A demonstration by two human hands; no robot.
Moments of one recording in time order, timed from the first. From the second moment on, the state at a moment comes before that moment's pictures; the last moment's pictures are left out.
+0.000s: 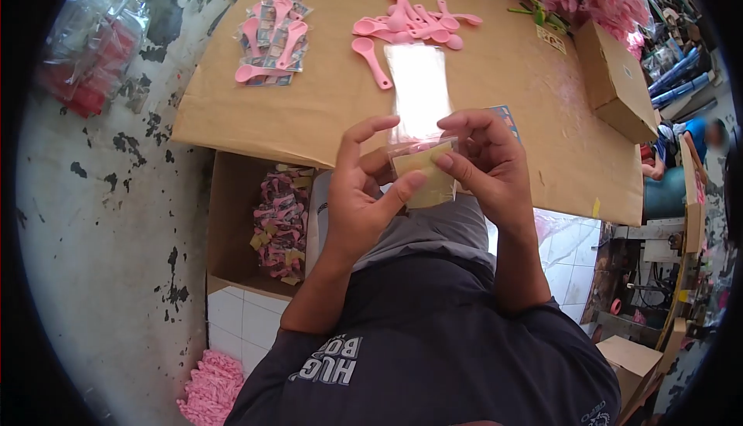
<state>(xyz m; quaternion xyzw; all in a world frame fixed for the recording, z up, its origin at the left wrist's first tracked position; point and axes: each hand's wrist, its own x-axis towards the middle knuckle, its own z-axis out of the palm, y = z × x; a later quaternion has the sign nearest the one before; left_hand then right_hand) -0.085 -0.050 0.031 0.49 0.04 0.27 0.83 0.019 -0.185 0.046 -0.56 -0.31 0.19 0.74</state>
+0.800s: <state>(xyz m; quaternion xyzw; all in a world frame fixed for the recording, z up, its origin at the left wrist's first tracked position) -0.002 0.136 0.028 0.89 0.03 0.36 0.26 0.085 -0.210 0.038 -0.87 -0.10 -0.11 0.48</state>
